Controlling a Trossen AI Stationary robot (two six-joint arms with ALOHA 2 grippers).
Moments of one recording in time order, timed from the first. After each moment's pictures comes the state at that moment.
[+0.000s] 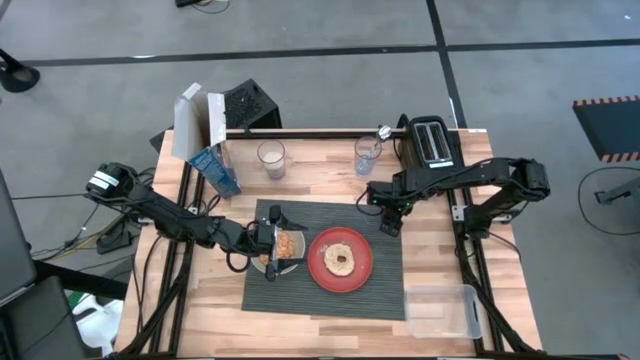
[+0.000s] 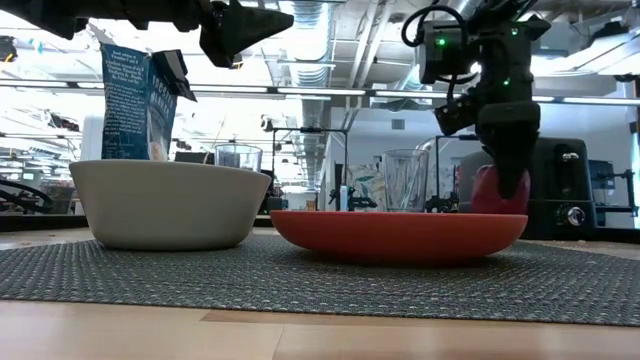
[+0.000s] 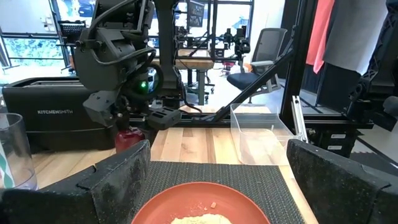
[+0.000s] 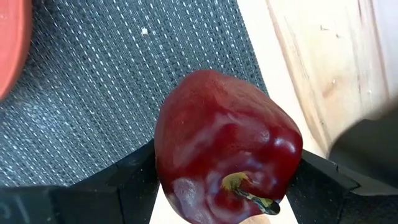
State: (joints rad) left arm -0.34 1.37 0.55 0.80 -0.33 -0.04; right arm -0.12 1.49 0.98 -1.02 0.08 0.37
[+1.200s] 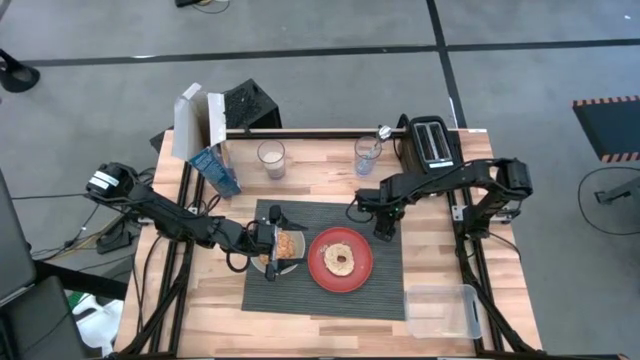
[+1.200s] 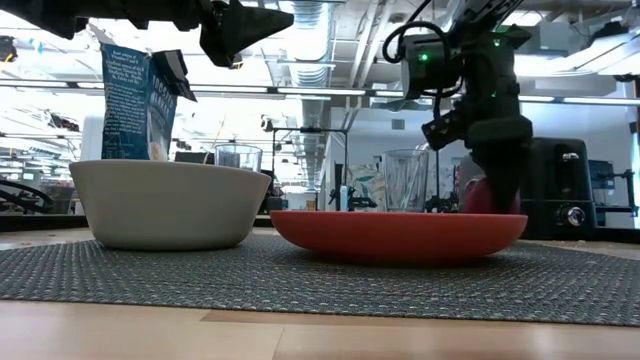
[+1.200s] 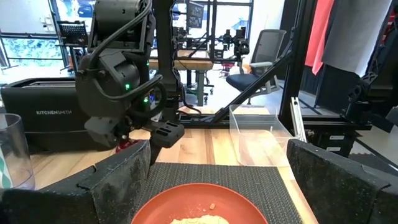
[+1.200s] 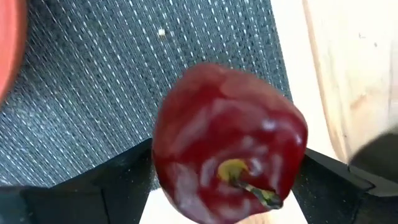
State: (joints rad) left arm -0.34 1.37 0.55 0.80 -0.32 -0.05; right arm -0.08 1.63 1.04 -1.03 0.07 0.37
